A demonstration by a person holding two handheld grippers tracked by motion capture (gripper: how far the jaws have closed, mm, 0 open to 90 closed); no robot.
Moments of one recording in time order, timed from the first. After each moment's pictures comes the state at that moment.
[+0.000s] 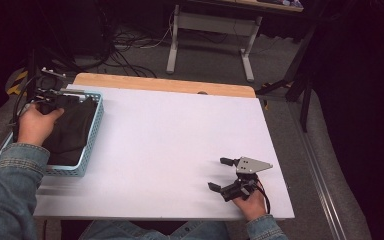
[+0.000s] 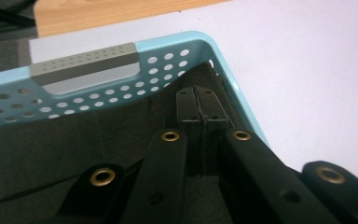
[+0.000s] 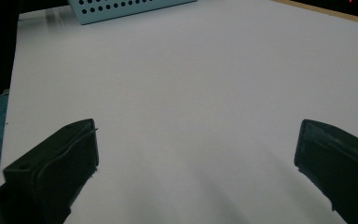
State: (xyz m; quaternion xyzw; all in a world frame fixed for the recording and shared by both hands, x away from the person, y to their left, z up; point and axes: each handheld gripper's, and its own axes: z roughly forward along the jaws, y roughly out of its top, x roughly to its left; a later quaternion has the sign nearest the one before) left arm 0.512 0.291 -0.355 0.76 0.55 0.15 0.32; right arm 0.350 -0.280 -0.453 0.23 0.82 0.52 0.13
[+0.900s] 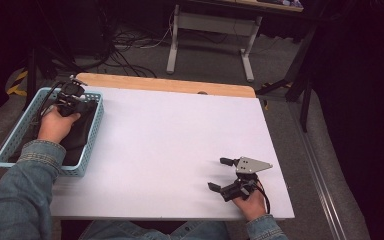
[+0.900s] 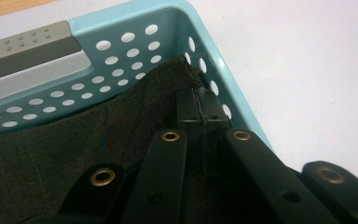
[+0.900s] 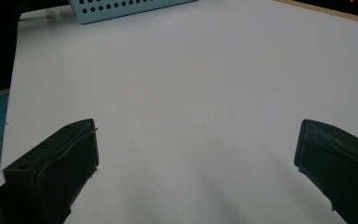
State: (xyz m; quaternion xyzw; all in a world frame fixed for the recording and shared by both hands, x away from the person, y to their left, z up) left arm 0.537 0.258 -0.391 0.79 0.53 0.13 0.27; right arm 0.351 -0.279 -0.454 0.23 0.82 0.52 0.13
